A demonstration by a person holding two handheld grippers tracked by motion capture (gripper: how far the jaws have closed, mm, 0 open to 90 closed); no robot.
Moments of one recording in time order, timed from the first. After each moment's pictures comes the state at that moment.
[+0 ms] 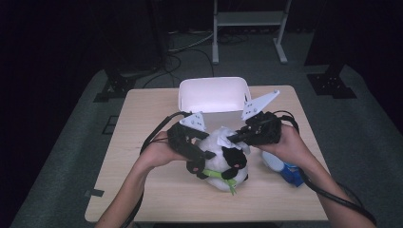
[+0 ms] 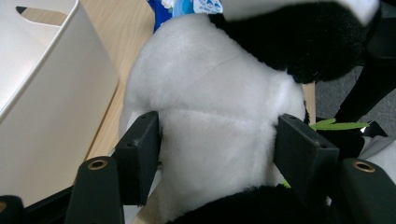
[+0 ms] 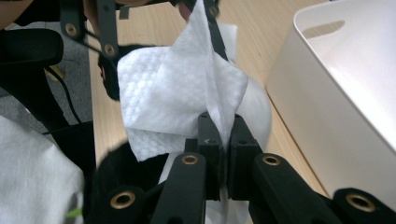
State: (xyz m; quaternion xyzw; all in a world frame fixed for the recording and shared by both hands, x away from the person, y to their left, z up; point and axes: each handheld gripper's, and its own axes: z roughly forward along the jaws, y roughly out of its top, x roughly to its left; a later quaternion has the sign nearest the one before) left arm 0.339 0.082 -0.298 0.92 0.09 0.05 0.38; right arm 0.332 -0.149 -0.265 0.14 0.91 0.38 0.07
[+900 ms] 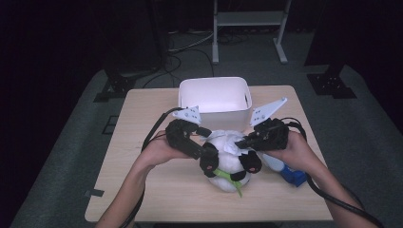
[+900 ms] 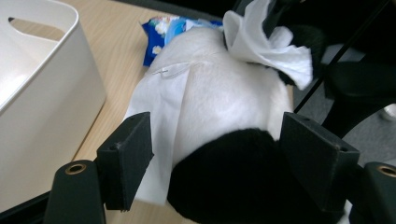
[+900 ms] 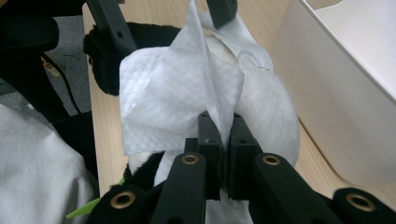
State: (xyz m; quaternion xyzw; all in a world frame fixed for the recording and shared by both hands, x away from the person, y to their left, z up) left arm 0.346 0.095 -0.295 0.89 0.12 0.00 0.44; right arm 0.329 -0.173 -0.288 0.16 0.91 0.38 0.06
